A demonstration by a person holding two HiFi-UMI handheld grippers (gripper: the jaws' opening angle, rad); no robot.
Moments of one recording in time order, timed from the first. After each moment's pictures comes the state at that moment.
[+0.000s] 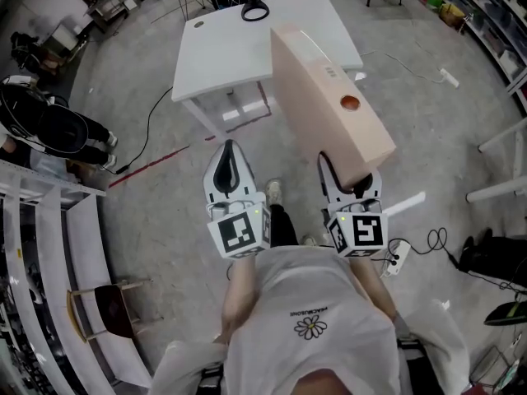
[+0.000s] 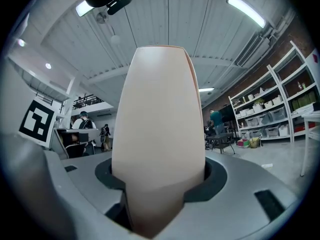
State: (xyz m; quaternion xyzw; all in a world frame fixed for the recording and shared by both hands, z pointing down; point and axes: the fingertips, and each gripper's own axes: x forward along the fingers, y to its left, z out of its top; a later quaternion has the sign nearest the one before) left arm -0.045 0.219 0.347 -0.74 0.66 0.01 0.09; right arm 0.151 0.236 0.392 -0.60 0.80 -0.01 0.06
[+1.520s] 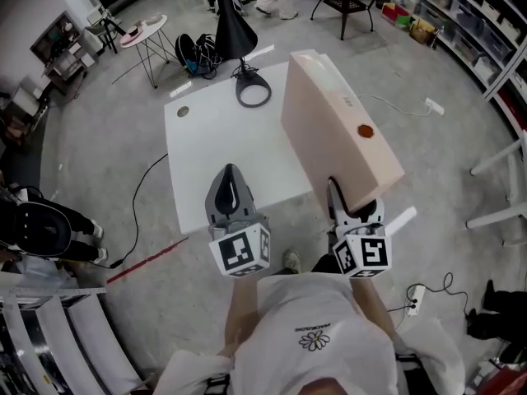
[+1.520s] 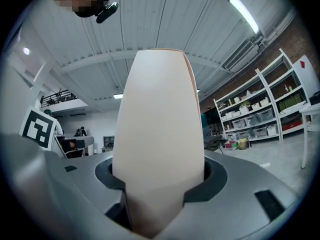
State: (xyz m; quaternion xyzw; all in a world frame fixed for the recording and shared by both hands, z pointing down) left arm -0.150 -0.238 0.333 -0.80 0.60 0.05 0.05; right arm 0.067 -0.168 0.370 -0.69 0.72 -0.02 0.09
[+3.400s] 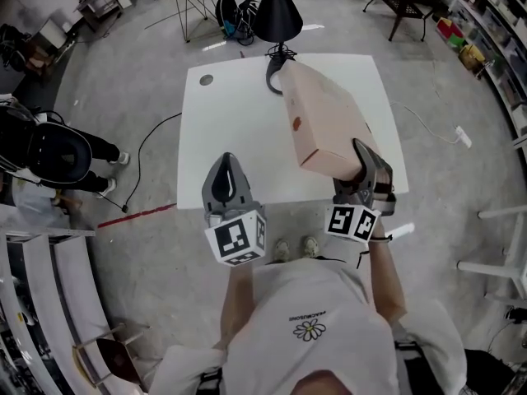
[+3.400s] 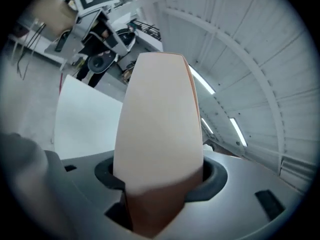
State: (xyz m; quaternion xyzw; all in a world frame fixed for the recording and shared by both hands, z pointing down) left arm -0.165 -0.295 0.349 -0.72 0.69 0.01 0.02; right arm 0.061 -0.322 0.410 -0.52 0.71 0.31 -0.36
